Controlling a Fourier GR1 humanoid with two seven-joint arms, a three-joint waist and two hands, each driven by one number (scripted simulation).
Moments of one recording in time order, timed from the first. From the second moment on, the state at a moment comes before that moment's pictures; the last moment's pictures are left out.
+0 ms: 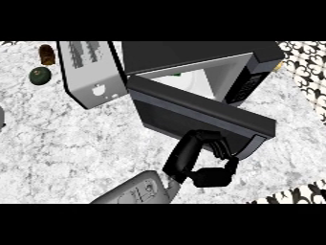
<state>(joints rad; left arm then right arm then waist) -0.62 0.00 -0.92 -1.19 0.33 0.55 -0.09 0.64 -0.38 0.01 -1.83 -0.39 0.40 -0.74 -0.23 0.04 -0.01</state>
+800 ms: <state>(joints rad) -0.83 0.00 -0.78 -1.00 0.58 0.59 -0.21 0.66 -0.46 0.04 -1.98 -0.48 0.44 -0.67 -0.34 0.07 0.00</state>
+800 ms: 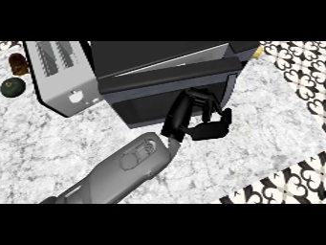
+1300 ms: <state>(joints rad) -0.93 0.00 -0.73 -0.88 0.67 0.57 -0.28 0.65 -0.51 0.03 -2.05 -0.54 0.46 -0.64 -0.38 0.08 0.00</state>
